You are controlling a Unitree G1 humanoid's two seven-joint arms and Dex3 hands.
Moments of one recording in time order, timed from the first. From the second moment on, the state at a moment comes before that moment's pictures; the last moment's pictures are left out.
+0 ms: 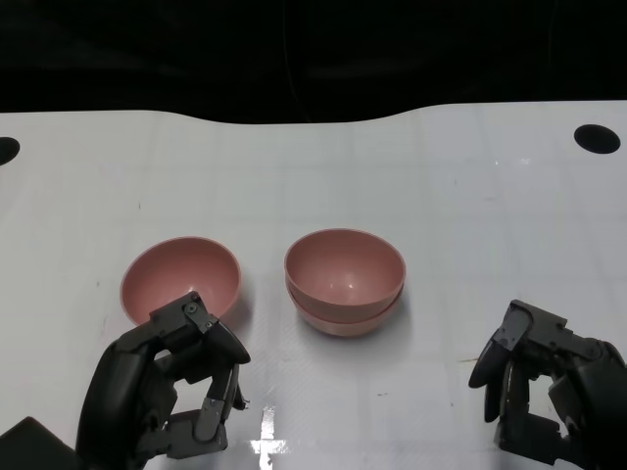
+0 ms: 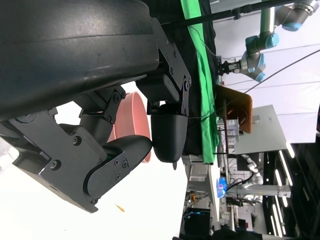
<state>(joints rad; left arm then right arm) 0.17 -0.01 0.00 0.01 -0.14 -0.37 -0.28 0.24 -0.11 0.12 -0.10 -0.04 -0.46 0.05</state>
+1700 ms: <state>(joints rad) -0.22 0.40 -0.30 0.03 0.94 0.04 -0.23 0.24 -0.09 0.11 -0.12 -0.05 -0.39 0.07</state>
